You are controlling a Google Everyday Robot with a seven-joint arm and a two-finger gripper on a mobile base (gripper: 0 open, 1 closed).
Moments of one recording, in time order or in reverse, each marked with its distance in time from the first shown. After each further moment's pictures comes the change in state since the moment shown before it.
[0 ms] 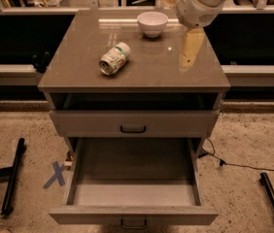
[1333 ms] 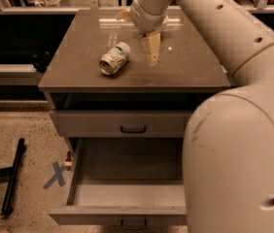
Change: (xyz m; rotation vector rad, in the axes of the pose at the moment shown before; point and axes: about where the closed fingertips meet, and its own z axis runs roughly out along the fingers) arm -0.034 -0.076 0.138 -0.093 -0.055 -0.340
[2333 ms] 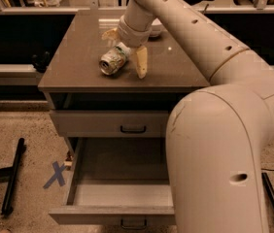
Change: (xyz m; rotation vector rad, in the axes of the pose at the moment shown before) arm -0.029 0.001 0.067 -0.069 -0.106 -0.128
